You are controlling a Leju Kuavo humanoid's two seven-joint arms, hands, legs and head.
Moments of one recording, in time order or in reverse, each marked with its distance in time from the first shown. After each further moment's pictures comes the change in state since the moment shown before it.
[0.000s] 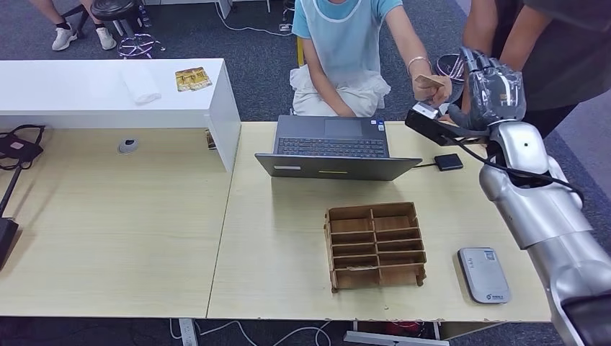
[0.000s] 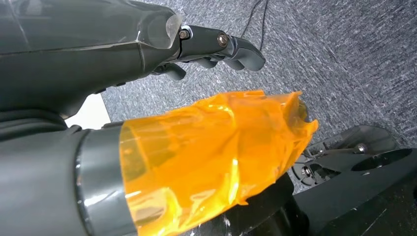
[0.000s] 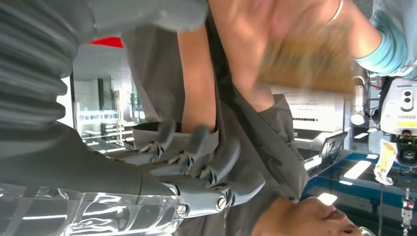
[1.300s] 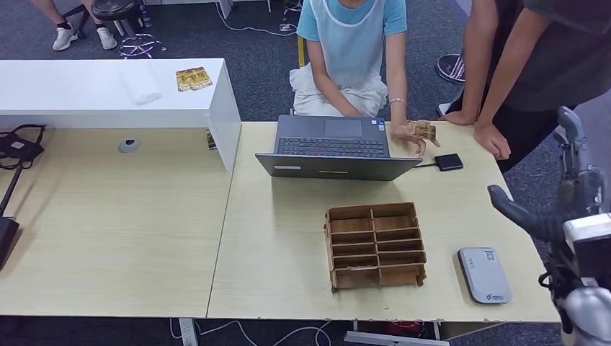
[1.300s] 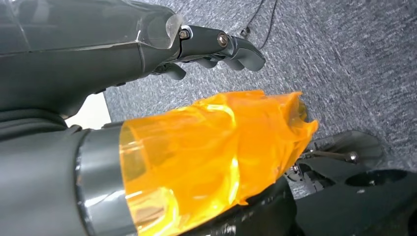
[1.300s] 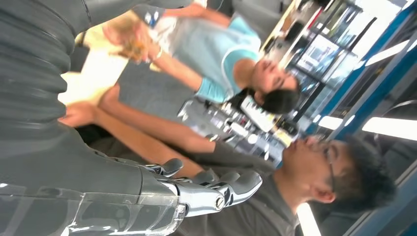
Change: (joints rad) left arm 0.024 0.007 0.016 0.000 0.155 0.028 -0.072; right arm 0.832 0.006 -0.606 -0.880 -0.939 0.164 -0.445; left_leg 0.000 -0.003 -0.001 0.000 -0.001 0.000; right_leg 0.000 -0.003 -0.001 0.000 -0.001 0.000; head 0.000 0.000
